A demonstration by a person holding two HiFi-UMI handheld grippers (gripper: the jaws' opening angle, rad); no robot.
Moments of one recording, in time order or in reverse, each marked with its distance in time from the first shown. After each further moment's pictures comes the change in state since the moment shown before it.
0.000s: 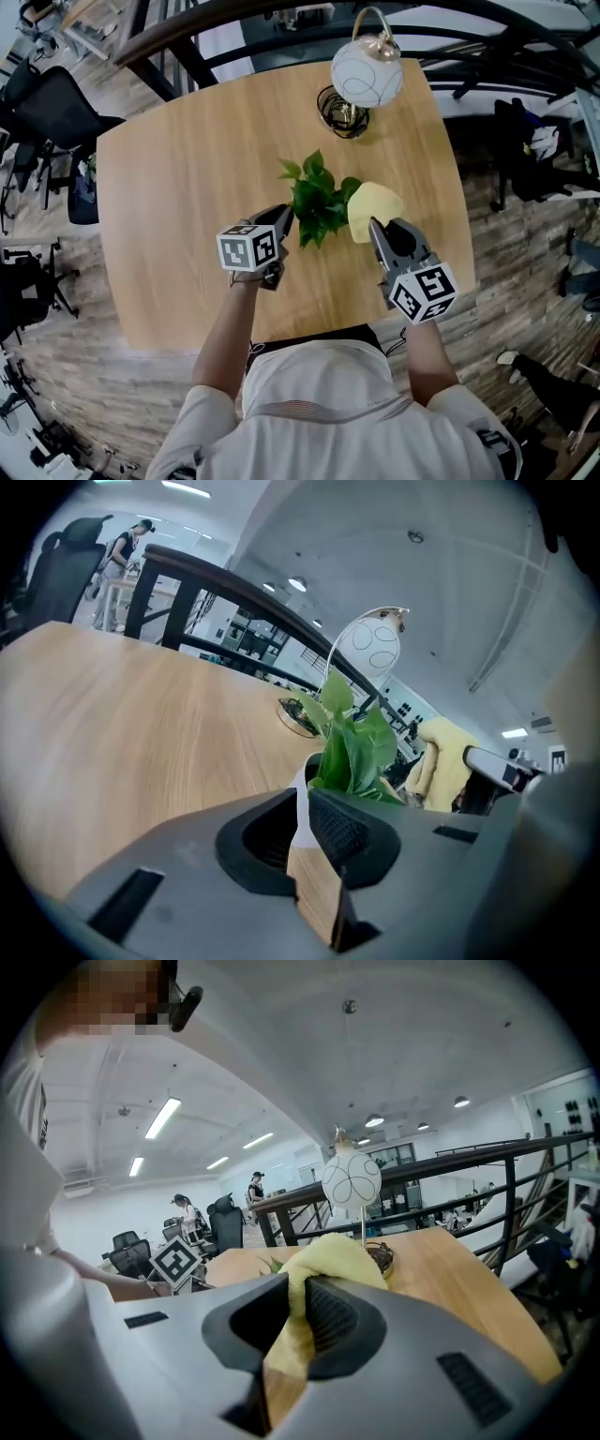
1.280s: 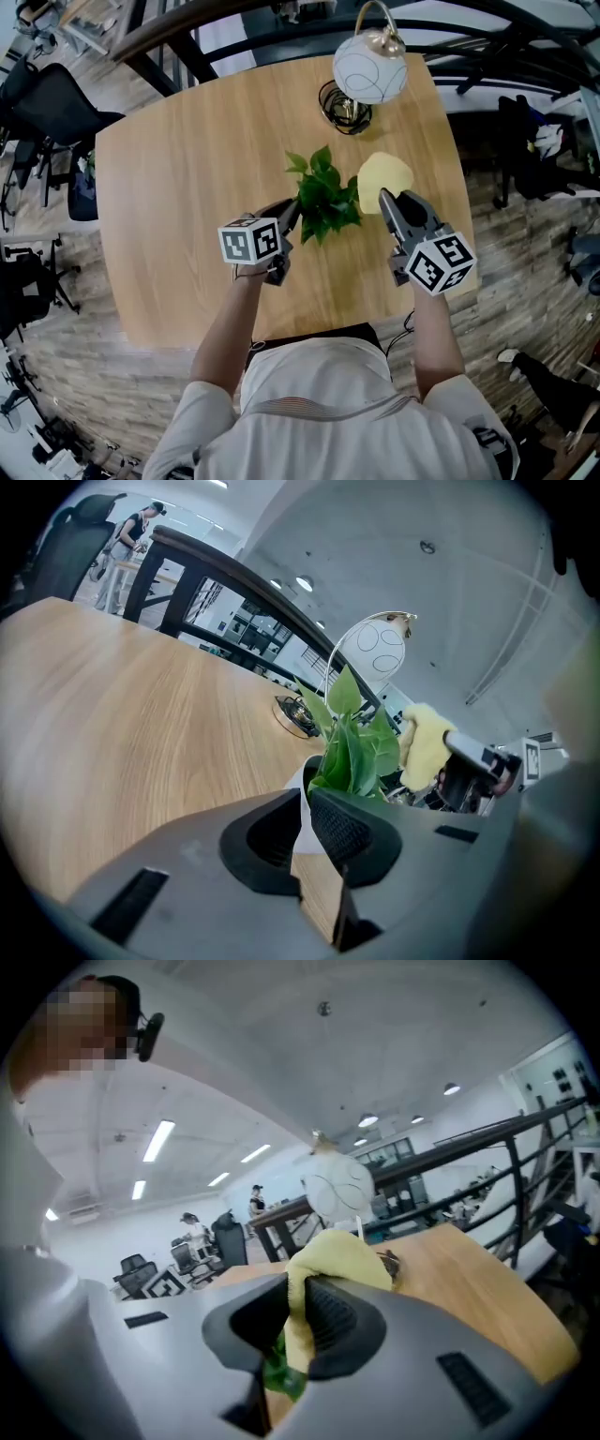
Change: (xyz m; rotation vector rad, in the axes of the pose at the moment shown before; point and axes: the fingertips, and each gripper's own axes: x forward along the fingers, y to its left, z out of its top) left arm 0.012 -0.005 0.004 -0.063 -0.004 -0.051; right arm 0.028 -0.034 0.026 0.106 -0.055 0.061
